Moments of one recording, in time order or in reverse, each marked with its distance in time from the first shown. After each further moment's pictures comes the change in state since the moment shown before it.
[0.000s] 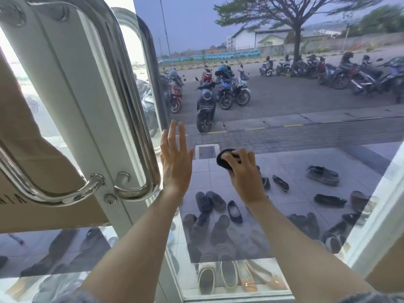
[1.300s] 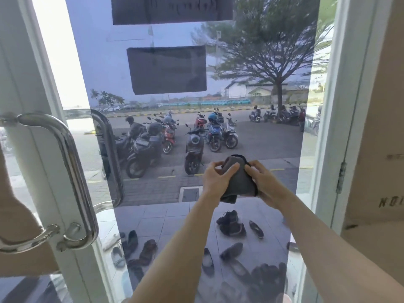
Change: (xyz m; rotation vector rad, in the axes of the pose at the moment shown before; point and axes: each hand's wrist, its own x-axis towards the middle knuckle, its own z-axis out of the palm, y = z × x) left_hand 0.056 0.328 -0.032 -1.031 -0.313 -0.502; right_hand 0.092 0.163 -0.264 1.157 -0.358 0.819
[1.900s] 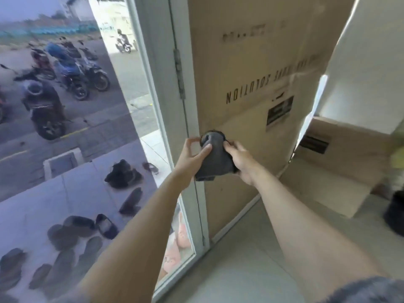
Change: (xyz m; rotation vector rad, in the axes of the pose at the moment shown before) left_hand -0.041 -0.179 0.324 0.027 -0.768 -0.198; right_hand -0.084 0.189 -0.304 0.072 0.692 0.362
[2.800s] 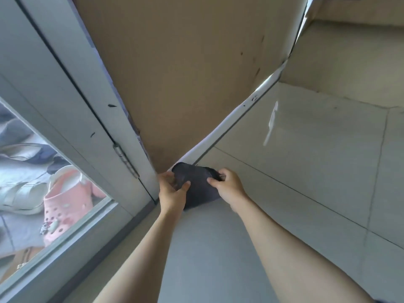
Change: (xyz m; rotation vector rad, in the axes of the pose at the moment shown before) left_hand 0.140 -0.783 0.203 0.017 0.238 -0.224; right_hand 0.265 0.741 -0.142 -0.309 0.263 0.103
